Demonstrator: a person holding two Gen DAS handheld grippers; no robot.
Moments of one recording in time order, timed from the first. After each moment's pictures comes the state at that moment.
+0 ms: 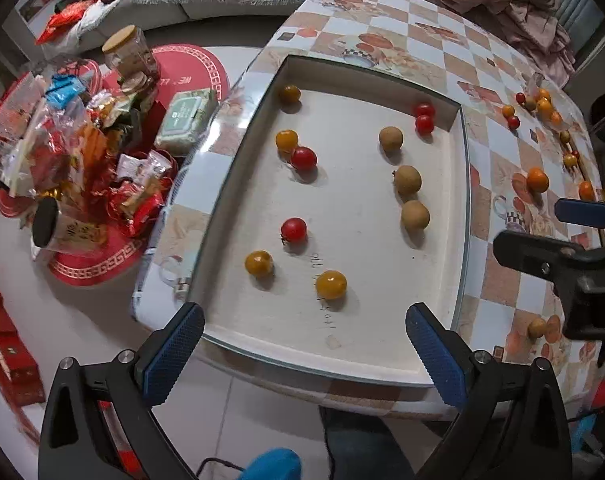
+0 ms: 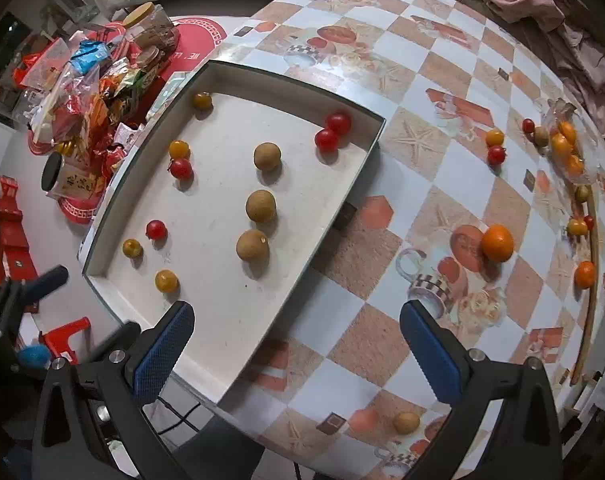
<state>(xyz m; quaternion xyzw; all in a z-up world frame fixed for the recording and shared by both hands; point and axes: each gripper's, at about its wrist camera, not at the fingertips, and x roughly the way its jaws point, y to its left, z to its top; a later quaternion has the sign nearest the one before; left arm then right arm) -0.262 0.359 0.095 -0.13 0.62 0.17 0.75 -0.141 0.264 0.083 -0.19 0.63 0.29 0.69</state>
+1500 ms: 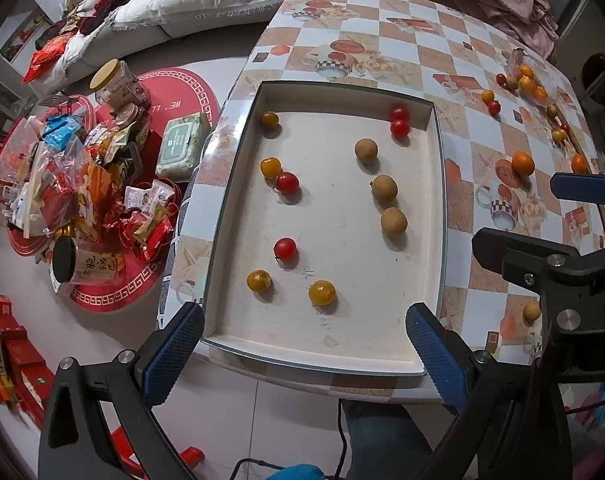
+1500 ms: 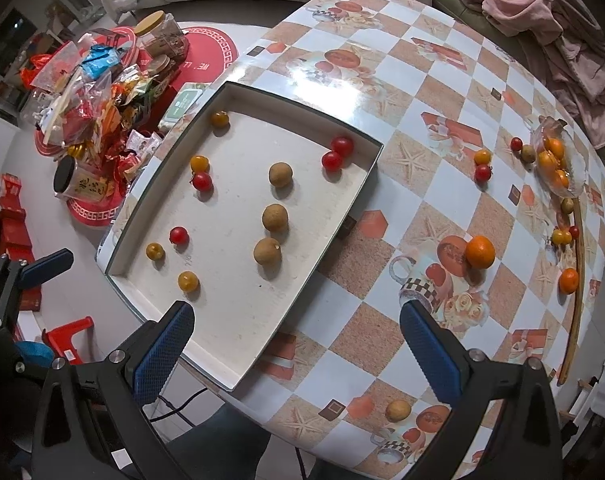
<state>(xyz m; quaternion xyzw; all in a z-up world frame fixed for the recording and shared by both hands) -0.242 0.343 0.122 -0.08 0.64 0.15 0.75 -0.146 0.268 0.118 -0.20 0.62 0.30 0.69</state>
